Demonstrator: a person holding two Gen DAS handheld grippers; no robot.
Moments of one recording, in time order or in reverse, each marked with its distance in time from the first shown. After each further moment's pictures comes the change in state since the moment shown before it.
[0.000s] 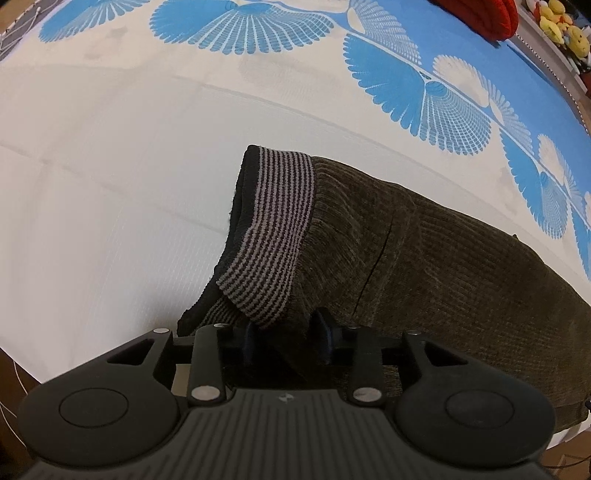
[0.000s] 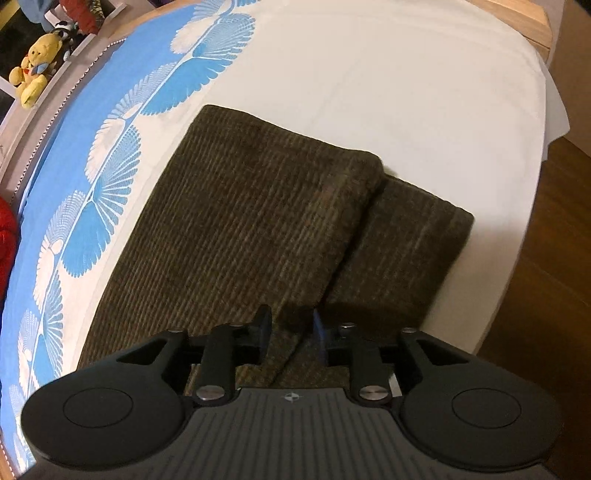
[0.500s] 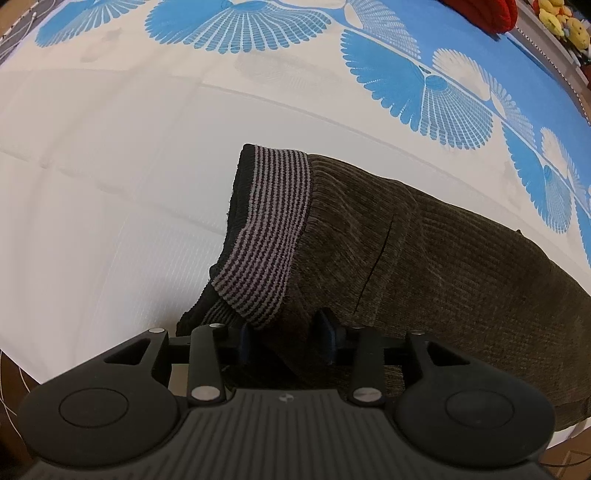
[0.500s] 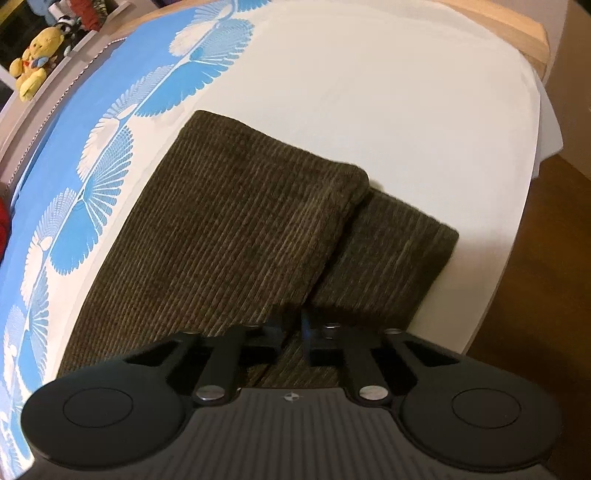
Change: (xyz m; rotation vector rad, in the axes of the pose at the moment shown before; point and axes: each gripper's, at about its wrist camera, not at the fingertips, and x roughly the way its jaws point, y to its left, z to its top) left arm 0.005 -0.006 0.001 0.016 0.005 0.021; right arm -0.002 -0.007 0.004 -0.047 -0.033 -0.042
